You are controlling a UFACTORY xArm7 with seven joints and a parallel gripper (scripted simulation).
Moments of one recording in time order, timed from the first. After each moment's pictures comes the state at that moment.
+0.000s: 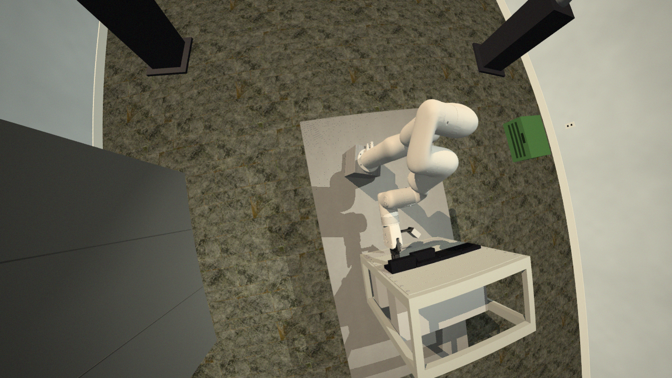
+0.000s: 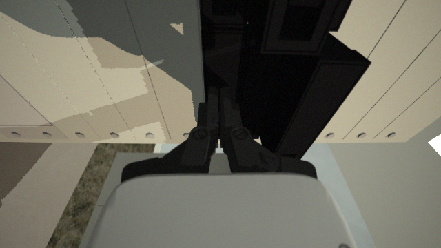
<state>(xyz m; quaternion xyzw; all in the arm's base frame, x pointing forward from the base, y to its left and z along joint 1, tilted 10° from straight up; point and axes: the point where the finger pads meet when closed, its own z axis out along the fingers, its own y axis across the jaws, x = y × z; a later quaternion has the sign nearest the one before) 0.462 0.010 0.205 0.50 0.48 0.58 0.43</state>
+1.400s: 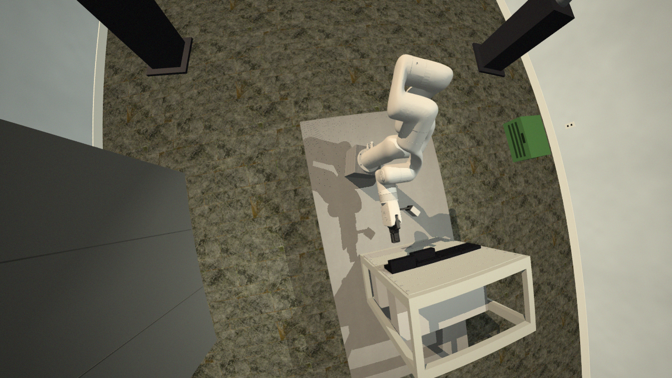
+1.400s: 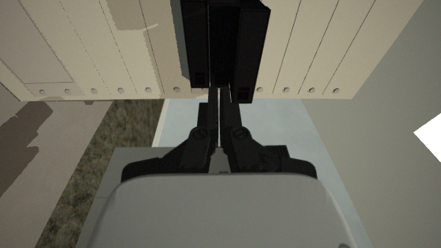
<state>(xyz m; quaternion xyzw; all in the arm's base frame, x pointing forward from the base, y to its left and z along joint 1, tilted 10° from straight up) 0.368 -0.006 0.227 0.50 0.48 0.58 0.43</state>
